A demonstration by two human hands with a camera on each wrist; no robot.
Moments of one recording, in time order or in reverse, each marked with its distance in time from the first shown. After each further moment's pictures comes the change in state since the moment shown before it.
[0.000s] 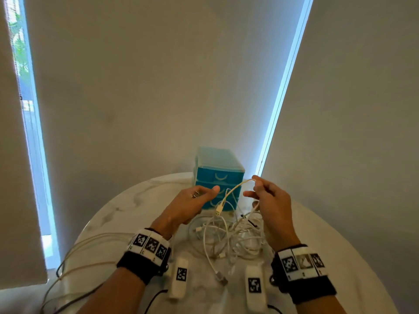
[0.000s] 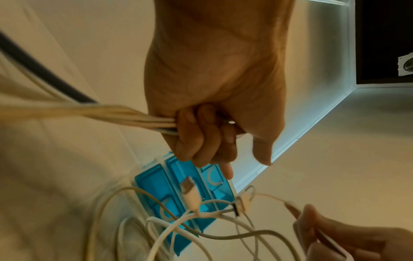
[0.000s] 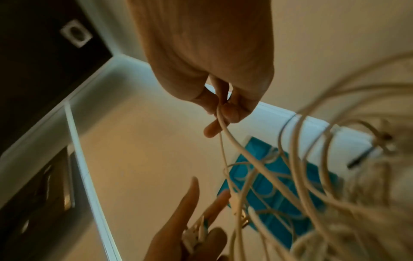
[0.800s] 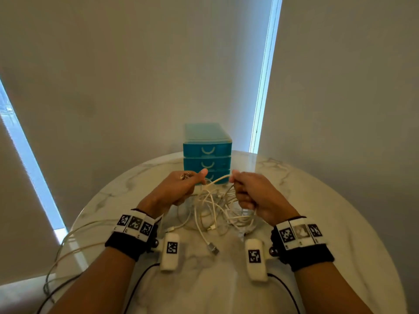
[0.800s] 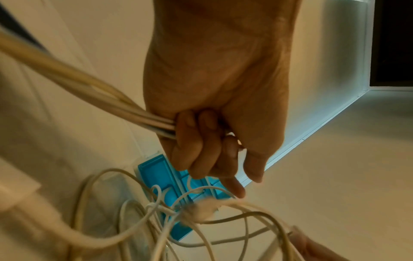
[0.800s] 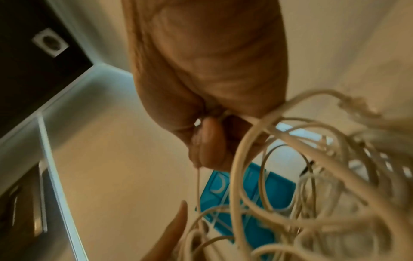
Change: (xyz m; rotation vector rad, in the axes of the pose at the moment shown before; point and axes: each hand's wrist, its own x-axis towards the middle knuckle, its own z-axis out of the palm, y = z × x) left_hand -0.003 -0.004 0.012 0.035 -0.092 -0.060; right_hand -0.006 0.018 -0.031 0.101 -0.436 0.400
